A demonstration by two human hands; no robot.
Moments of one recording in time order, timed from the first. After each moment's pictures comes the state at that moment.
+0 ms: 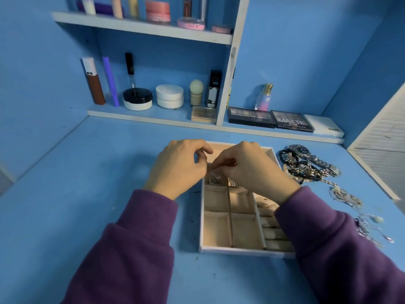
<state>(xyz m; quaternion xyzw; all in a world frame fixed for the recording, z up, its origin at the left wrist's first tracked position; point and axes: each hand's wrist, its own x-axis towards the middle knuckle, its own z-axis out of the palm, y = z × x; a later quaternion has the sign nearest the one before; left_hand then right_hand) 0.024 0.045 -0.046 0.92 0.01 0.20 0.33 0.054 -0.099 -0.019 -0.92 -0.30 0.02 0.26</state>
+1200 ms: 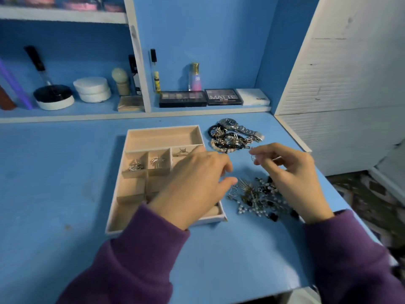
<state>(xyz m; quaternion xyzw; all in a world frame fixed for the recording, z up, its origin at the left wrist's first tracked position) -0.006 -0.108 -0.032 0.96 -0.19 0.08 0.21 0.010 -0.283 -0.056 -0.83 -0.10 -0.18 0.51</state>
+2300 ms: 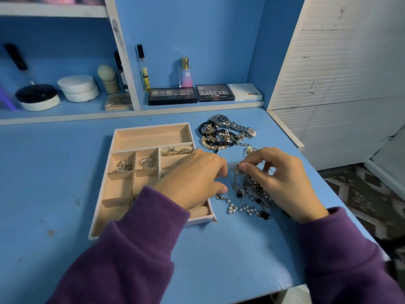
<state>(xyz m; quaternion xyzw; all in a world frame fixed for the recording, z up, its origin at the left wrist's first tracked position) 0.017 -0.121 -0.037 0.96 -0.22 -0.06 0.17 0.010 -0.295 -0.068 -0.88 -0.14 -0.15 0.42</state>
